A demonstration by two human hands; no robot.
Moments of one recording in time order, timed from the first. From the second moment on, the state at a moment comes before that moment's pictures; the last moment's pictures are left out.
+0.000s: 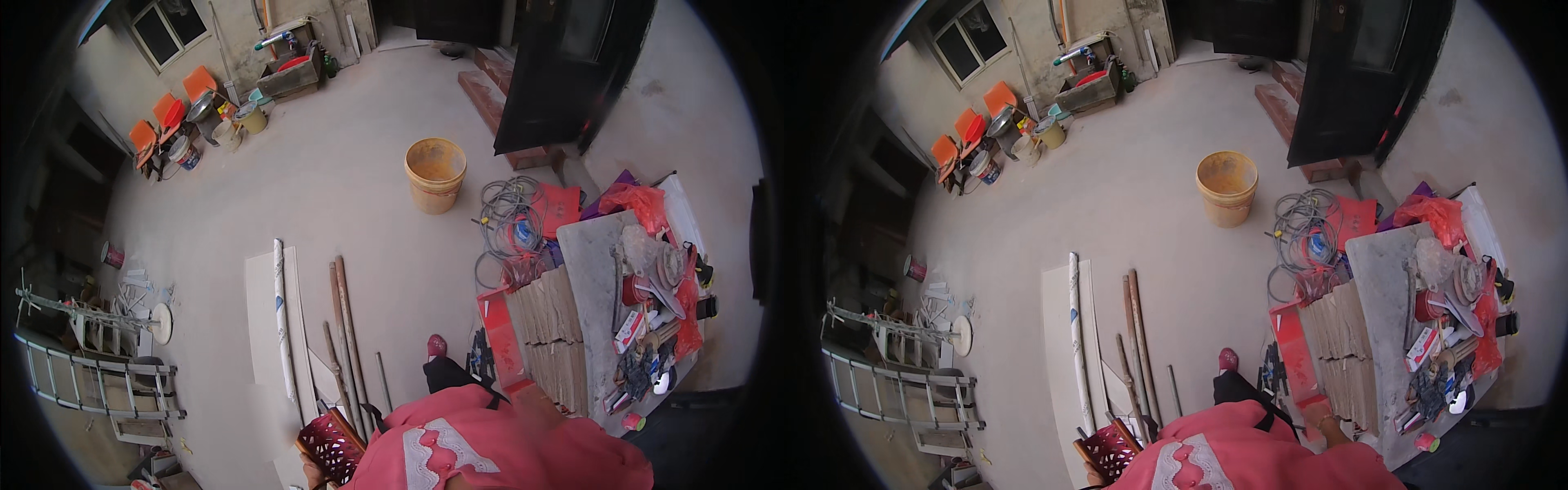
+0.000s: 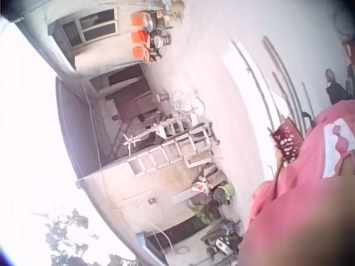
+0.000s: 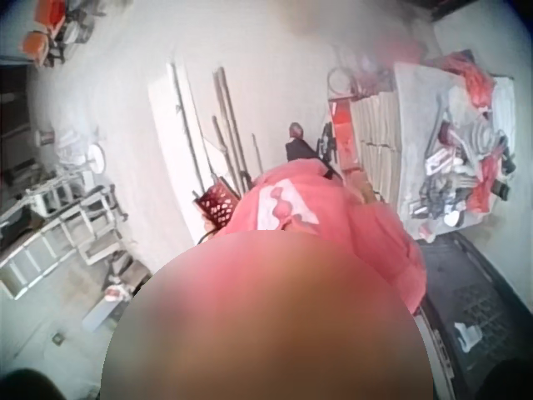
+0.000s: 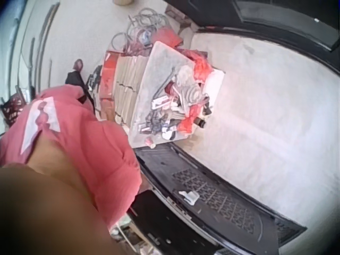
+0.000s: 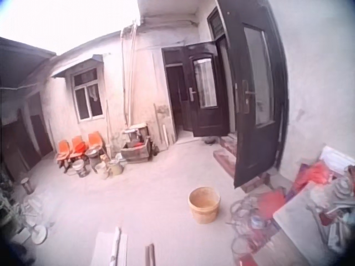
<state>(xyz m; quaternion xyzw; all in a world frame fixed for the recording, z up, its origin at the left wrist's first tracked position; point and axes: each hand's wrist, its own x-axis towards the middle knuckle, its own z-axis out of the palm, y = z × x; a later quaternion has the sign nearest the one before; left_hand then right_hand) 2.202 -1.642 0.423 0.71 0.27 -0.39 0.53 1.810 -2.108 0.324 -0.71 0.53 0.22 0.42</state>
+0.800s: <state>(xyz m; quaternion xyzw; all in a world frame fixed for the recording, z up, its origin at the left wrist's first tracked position) 2.583 -1.938 0.363 0.86 0.26 -0.41 0.18 2.279 -2.513 0.295 -0.62 0.52 0.25 0.53</state>
